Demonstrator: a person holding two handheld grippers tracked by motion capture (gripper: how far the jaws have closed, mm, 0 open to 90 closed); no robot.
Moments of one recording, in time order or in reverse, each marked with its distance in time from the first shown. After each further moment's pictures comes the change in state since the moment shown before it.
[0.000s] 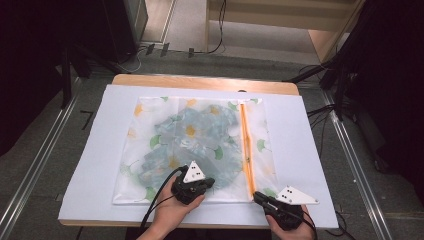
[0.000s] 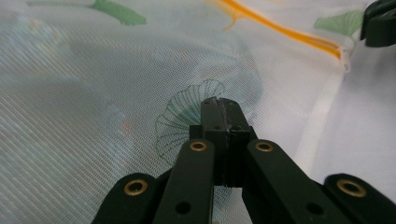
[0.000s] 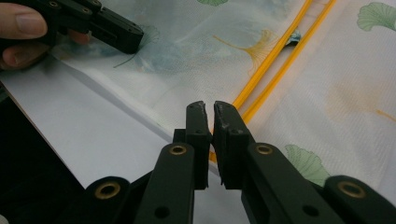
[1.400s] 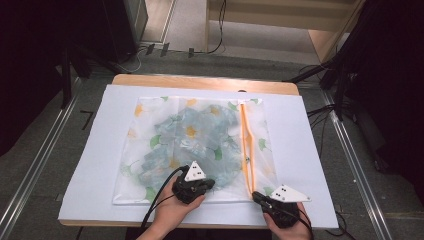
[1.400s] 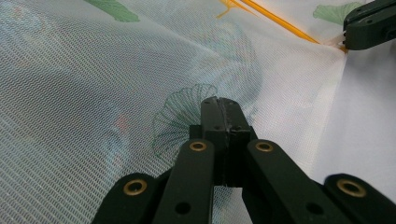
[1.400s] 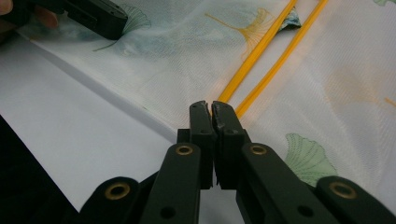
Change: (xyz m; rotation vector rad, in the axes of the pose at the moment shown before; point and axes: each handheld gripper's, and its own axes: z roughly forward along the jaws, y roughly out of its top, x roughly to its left) left arm 0.003 -0.001 0.003 0.018 -0.029 -0.014; right arm 0.001 0.000 0.011 0.063 -0.054 -0.023
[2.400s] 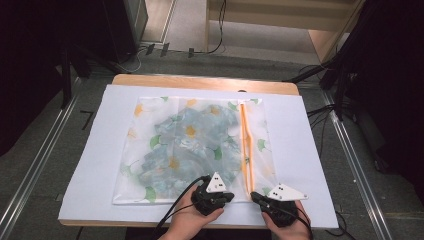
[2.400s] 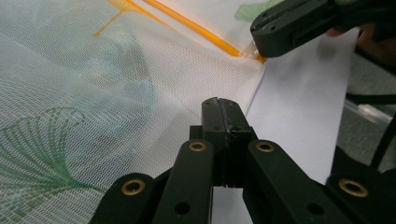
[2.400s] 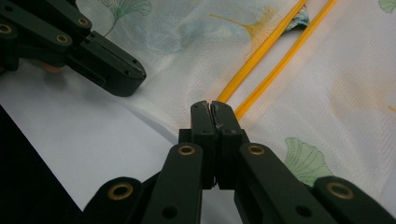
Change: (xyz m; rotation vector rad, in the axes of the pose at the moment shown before) left arm -0.049 0.011 0.025 0.039 -0.111 0.062; right arm 0.002 0.005 0.002 0.031 0.013 -0.032
